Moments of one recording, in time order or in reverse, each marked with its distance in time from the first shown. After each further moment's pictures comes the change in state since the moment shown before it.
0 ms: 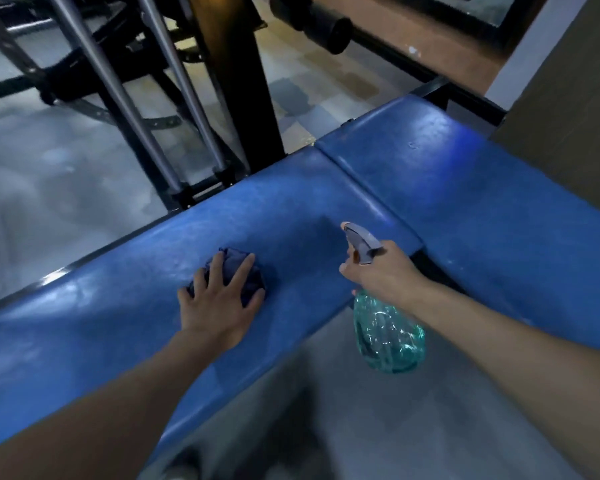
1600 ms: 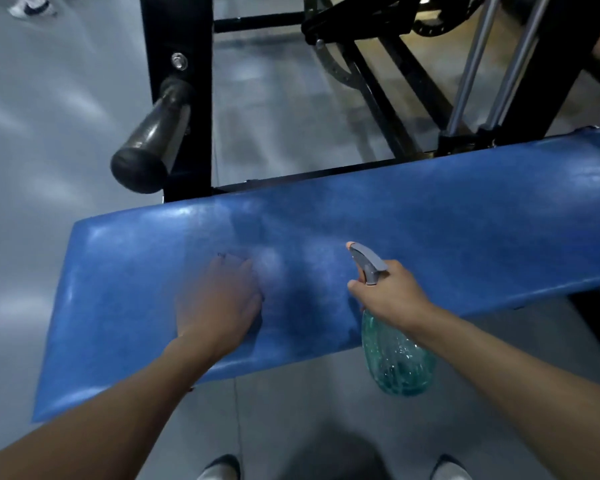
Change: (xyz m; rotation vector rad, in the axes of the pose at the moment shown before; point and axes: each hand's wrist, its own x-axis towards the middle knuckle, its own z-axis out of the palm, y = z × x) left_hand -0.298 -0.426 0.011 -0.050 -0.013 -0.465; right_hand -0.220 -0.134 0.403 -0.223 -0.280 -0.193
